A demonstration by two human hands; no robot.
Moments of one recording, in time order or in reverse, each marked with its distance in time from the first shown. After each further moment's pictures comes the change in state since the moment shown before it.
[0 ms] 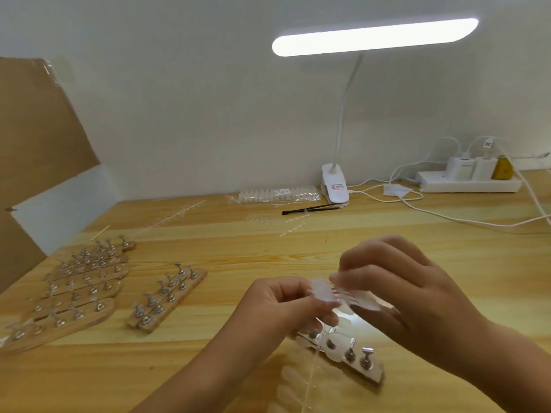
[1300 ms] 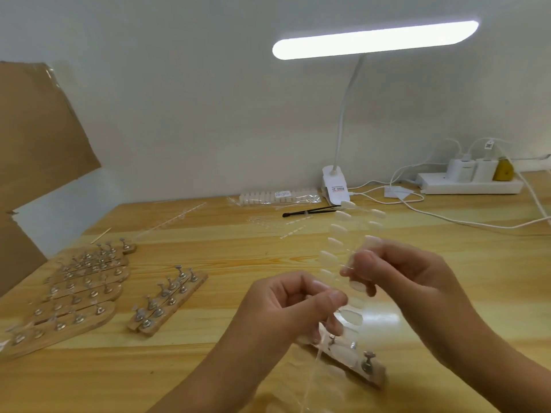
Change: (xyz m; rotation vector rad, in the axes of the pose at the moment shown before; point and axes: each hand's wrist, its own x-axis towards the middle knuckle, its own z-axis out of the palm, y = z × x) left_hand -0.009 0.009 0.005 -0.076 -0.035 0.109; right_hand 0.012 -0.020 -0.006 0.925 0.122 0.885
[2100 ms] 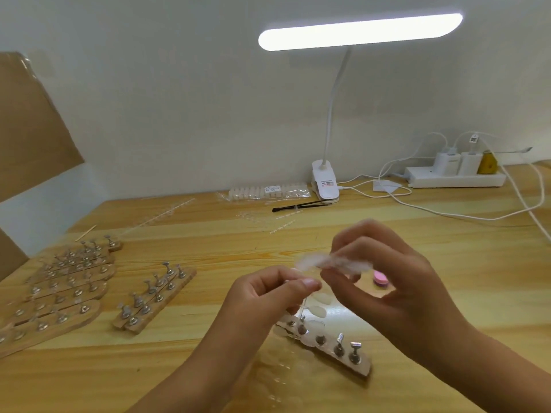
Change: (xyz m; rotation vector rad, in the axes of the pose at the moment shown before) left_hand 0.005 -0.012 -0.002 0.014 0.129 0.004; right_hand 0.000 0.007 0.001 -0.489 -0.022 -0.466
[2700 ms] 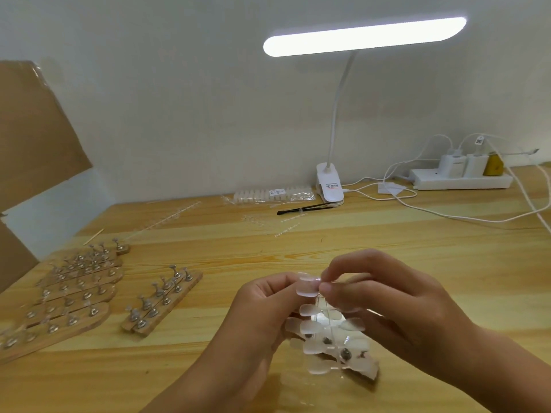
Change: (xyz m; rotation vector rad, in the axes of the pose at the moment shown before) left_hand -0.001 0.004 0.005 -0.181 -0.010 -0.160; right_hand -0.008 0.011 -0.006 -0.199 -0.141 -0.308
